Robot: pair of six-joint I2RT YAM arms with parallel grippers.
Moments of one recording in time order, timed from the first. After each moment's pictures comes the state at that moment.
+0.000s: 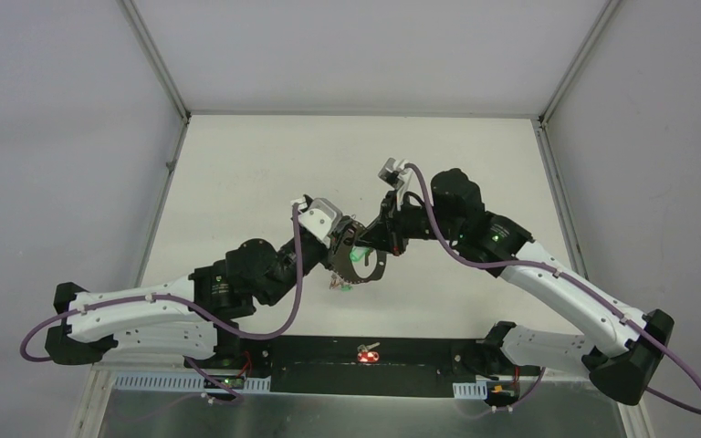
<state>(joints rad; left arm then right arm) -1.37 0.87 0.90 0.07 -0.67 0.10 0.85 1.09 1.08 -0.34 -0.51 0.27</state>
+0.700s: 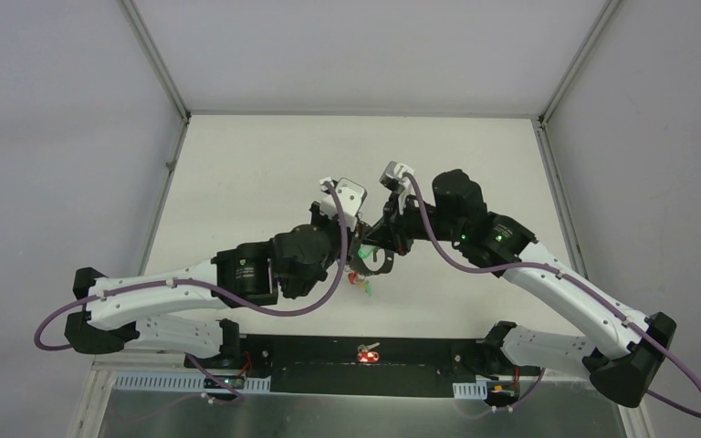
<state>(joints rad) -1.38 1.08 1.15 -0.24 -0.86 -0.13 0.84 1.08 1.08 -0.40 -0.47 0.12</state>
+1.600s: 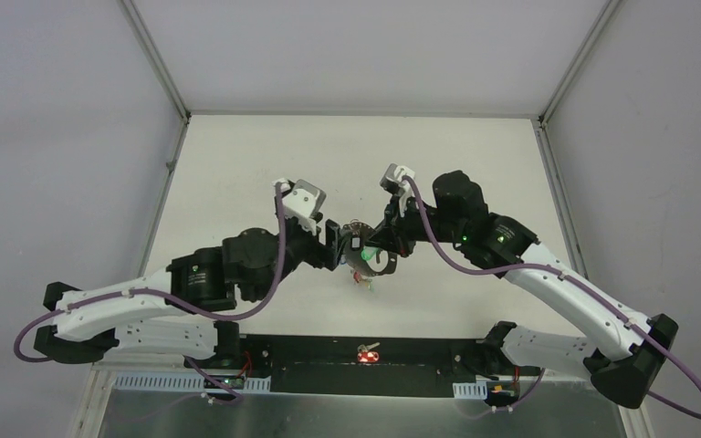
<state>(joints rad) -1.37 0.92 1.10 -0.35 -0.76 -0.21 0.84 1.07 1.09 -0.45 -0.45 0.07</state>
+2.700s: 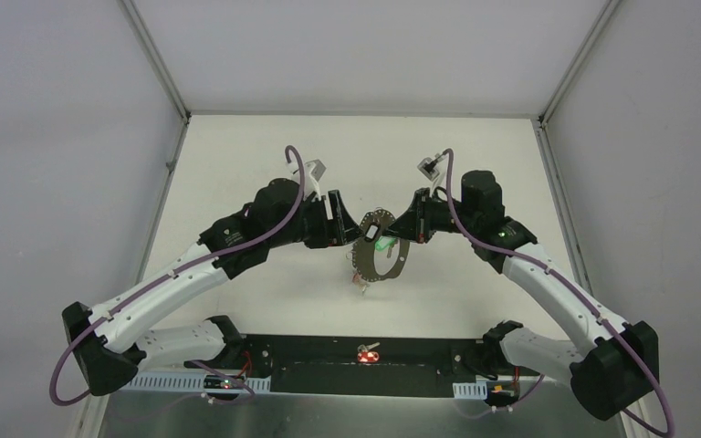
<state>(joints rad) -0.87 1.05 1.07 -0.46 0.01 -0.84 0.50 1.07 0.82 -0.15 -0.78 0.46</state>
